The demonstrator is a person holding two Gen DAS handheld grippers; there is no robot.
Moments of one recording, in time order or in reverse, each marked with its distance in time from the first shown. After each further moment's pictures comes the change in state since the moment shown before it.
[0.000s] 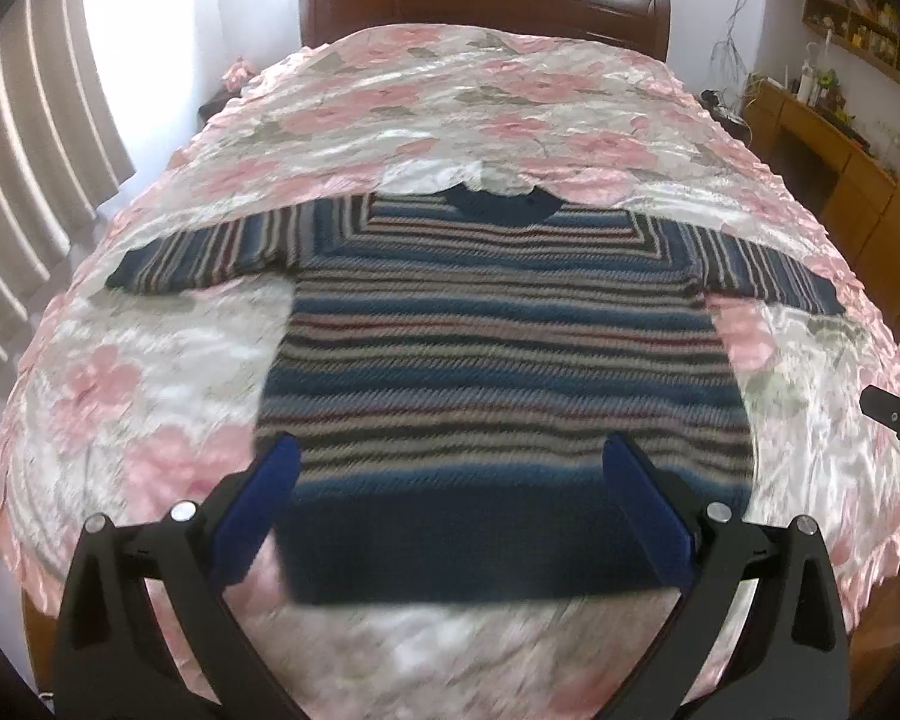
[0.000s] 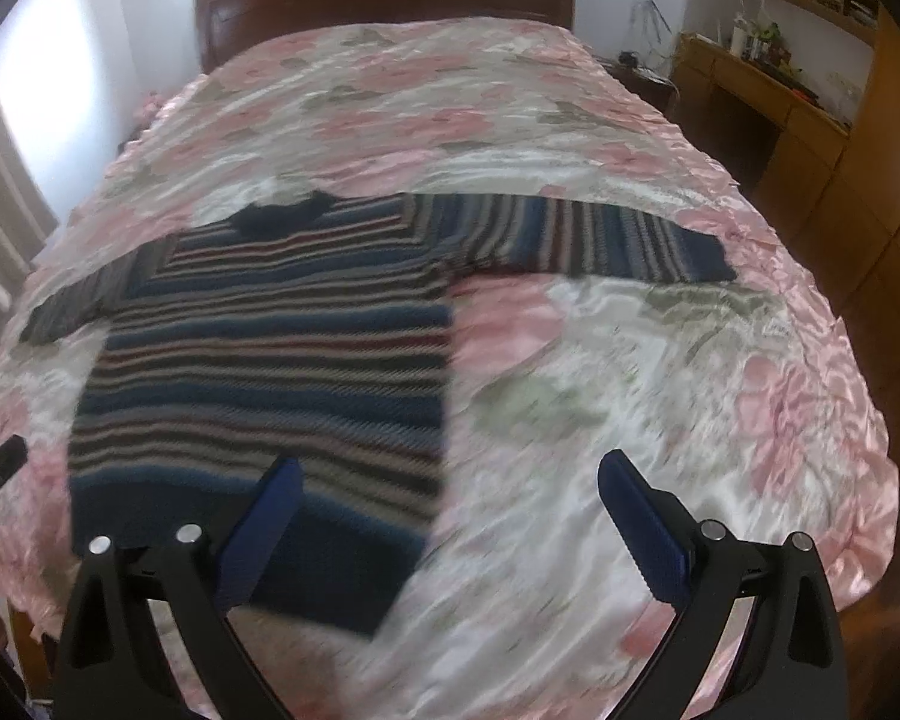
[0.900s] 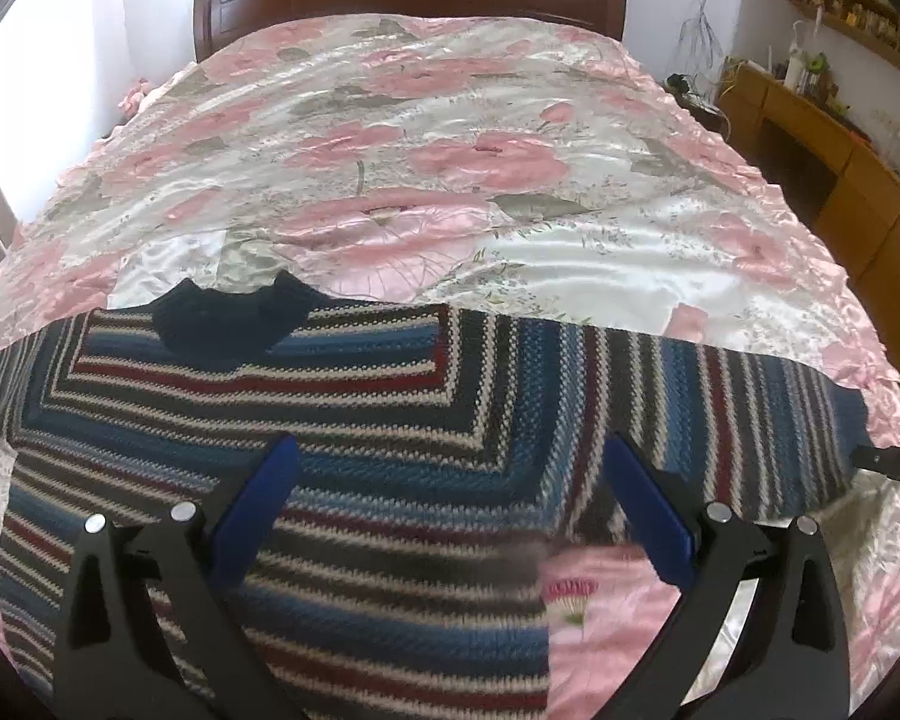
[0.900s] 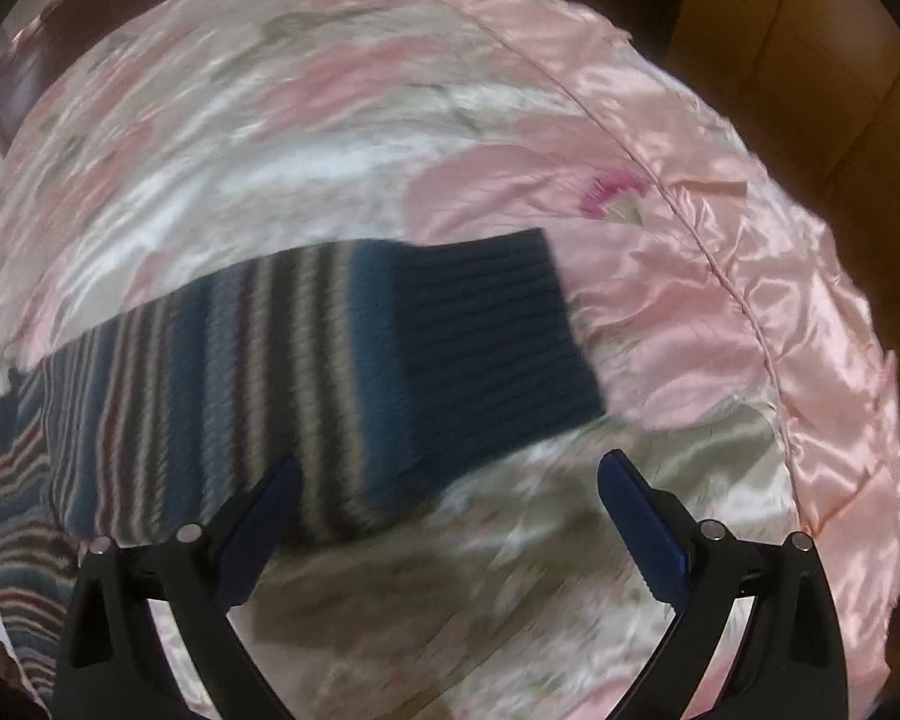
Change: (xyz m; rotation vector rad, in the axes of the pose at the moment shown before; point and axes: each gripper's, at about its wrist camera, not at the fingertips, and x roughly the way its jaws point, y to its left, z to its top) left arm 0.244 -0.278 0.170 0.034 0.009 -0.049; right arm 0.270 -0.331 0.156 0.321 0.247 -0.071
